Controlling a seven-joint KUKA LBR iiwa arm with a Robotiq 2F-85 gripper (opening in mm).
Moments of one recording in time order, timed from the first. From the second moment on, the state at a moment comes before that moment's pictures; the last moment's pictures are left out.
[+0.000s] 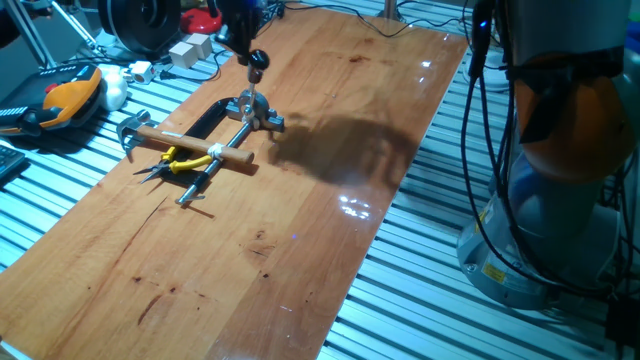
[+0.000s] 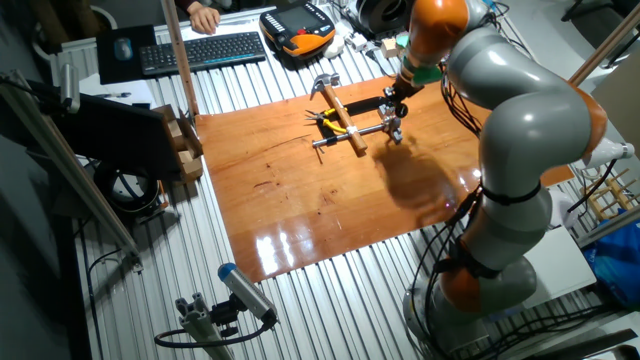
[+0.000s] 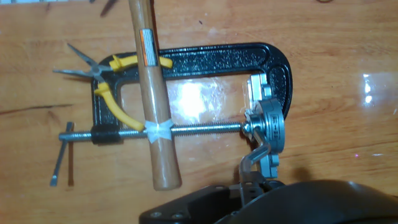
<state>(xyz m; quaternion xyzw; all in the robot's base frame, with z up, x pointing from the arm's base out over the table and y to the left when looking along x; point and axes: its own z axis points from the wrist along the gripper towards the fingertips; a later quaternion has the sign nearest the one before) 0.582 -0.063 0.231 0.01 1.00 -0.01 0.05</state>
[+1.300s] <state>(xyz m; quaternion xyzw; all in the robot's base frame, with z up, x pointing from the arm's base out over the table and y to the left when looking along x) 0.559 -0.072 0.217 0.00 1.00 -0.01 0.07</state>
